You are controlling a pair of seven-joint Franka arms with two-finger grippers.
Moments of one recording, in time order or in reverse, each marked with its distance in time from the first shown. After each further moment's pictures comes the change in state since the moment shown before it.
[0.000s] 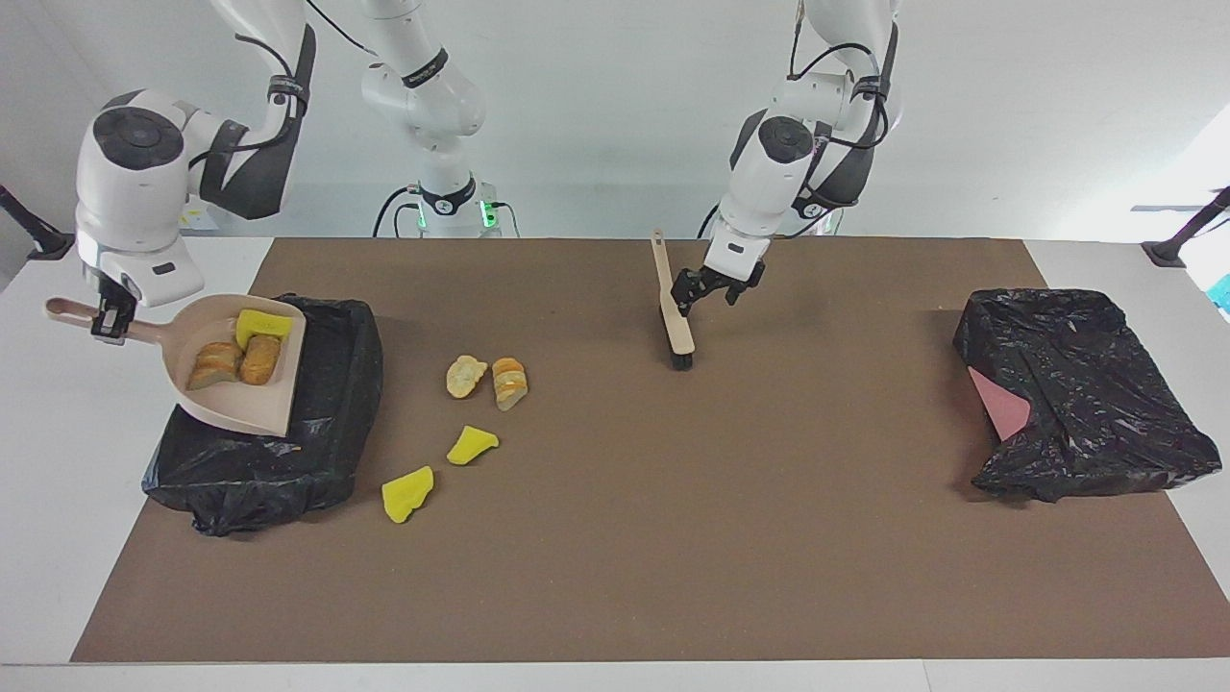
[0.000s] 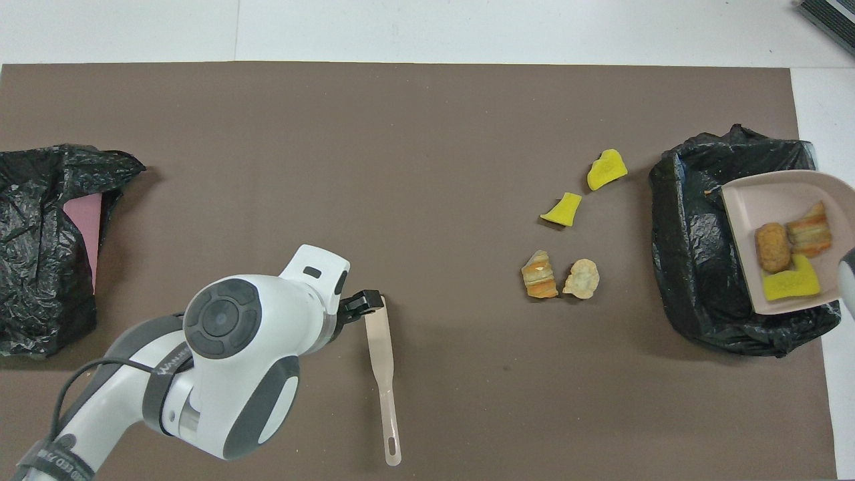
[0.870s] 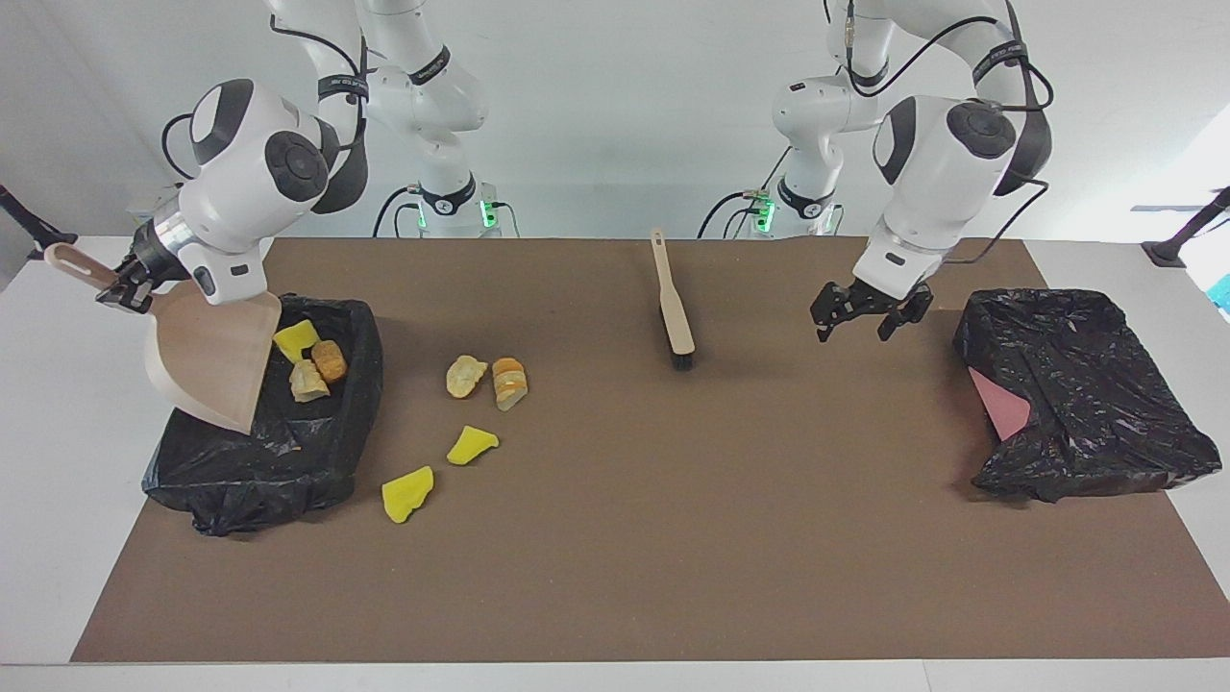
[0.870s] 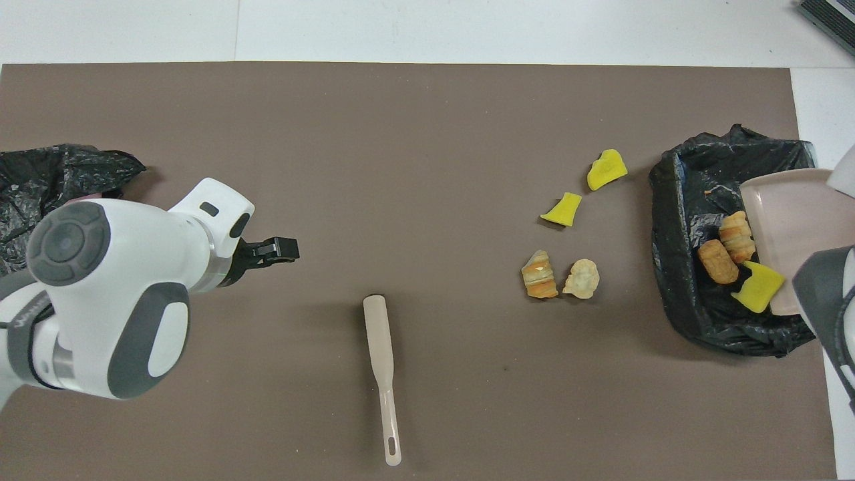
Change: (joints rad) left arm 0.355 0.088 0.005 0.371 0.172 -0.331 0.607; right arm 0.184 -0.058 0.004 -0.014 -0.361 -0.268 0.280
